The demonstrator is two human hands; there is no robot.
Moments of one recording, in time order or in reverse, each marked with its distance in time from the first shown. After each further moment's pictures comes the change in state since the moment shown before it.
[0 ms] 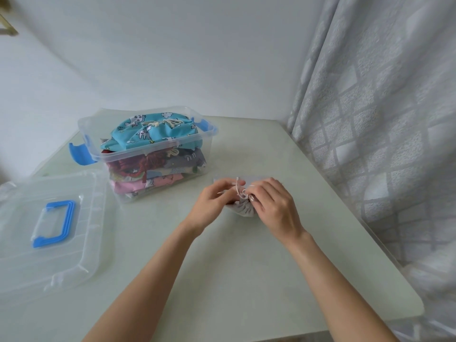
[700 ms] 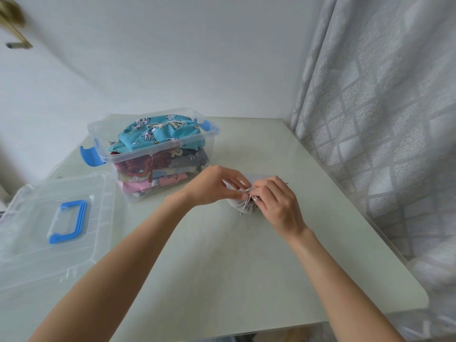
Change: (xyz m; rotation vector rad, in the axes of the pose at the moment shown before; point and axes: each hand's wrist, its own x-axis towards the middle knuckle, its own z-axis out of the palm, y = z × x) left_hand 0.021 0.040 -0.022 0.704 -0.289 0.139; right_hand -0.006 0.005 -0.002 -0.025 0.061 -0.087
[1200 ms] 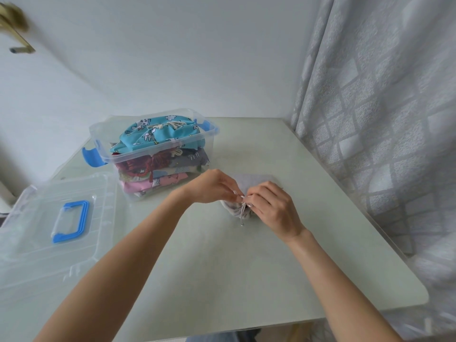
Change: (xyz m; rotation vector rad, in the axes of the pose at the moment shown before) left_hand 0.001 -0.004 -0.001 0.062 -0.125 -0.149; right_hand -0.008 -0.004 0.002 0.057 -0.032 -0.039
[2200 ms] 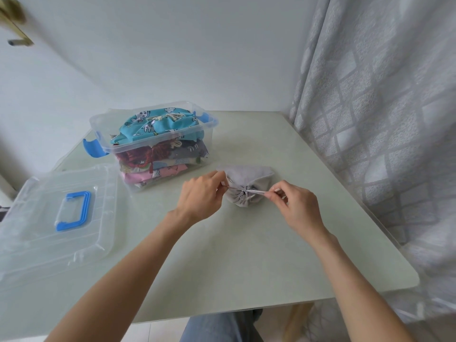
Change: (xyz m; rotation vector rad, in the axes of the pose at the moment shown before) left_hand -0.032 -0.009 0.045 0.463 0.565 0.028; right_hand -0.030 0.006 -0.037 0.118 -0.233 0.604
